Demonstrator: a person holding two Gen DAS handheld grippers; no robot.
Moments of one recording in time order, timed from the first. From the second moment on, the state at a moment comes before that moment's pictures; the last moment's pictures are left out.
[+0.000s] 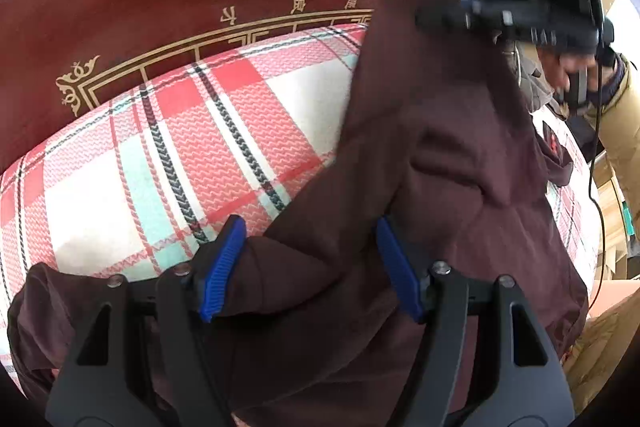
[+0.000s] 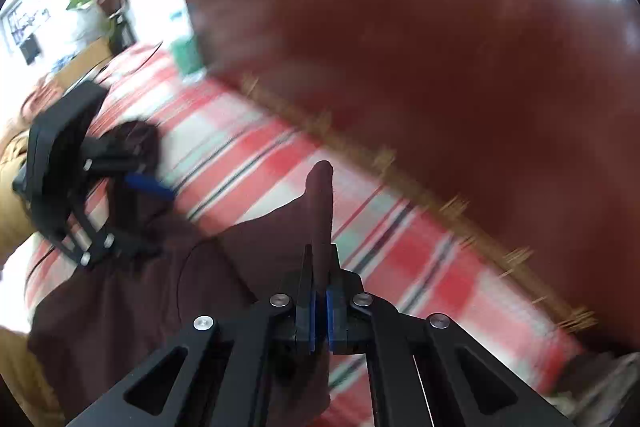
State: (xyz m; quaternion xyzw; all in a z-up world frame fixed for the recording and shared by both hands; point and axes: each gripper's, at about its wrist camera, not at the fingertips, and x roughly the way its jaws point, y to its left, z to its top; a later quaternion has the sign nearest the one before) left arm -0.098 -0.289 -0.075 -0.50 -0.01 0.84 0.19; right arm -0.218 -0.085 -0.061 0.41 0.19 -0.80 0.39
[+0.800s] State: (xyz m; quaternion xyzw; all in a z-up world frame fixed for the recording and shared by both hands) left arm -0.122 -0.274 -0.085 -0.53 -0.11 0.79 0.29; right arm -0.248 0.005 -0.097 0.39 0.02 -0.89 0.23
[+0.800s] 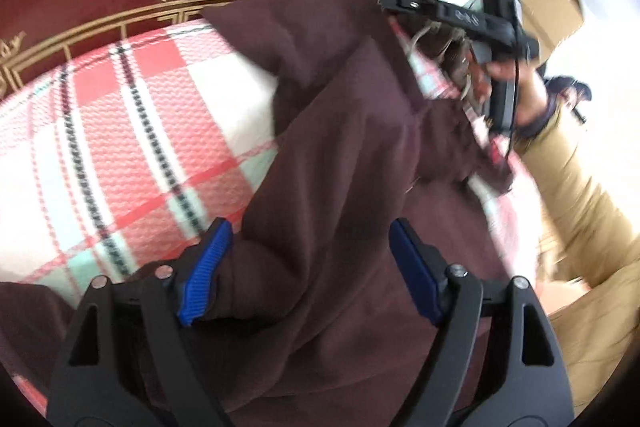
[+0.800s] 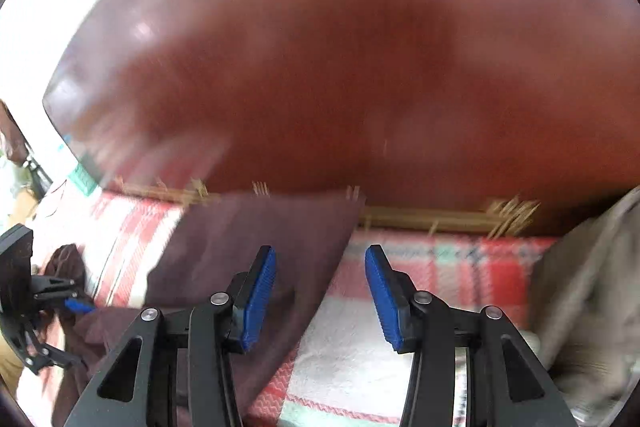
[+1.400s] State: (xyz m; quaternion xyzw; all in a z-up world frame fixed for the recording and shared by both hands) left arm -0.112 -0.264 -0.083 -0.51 -0.13 0.79 0.30; right arm -0.249 -0.188 -0.157 0.46 0.25 -0.80 0.30
